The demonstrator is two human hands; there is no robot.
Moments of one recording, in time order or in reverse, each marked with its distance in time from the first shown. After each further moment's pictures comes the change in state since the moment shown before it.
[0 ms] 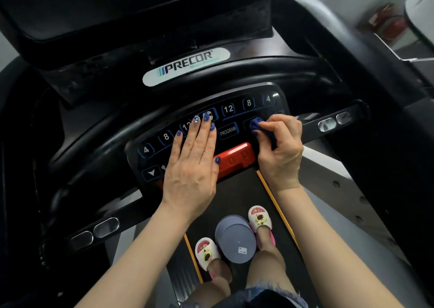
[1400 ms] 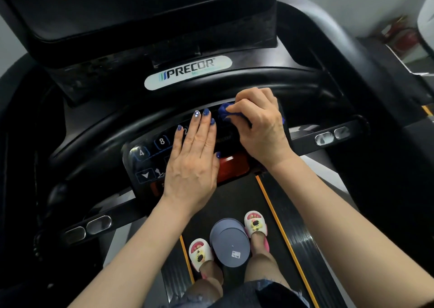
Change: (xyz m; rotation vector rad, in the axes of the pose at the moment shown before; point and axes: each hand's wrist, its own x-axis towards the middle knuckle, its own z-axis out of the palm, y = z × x) left_hand 0.024 0.013 0.001 -0.025 0.012 -0.074; right_hand 0.072 -0.013 0.019 -0.004 -0.258 -0.397
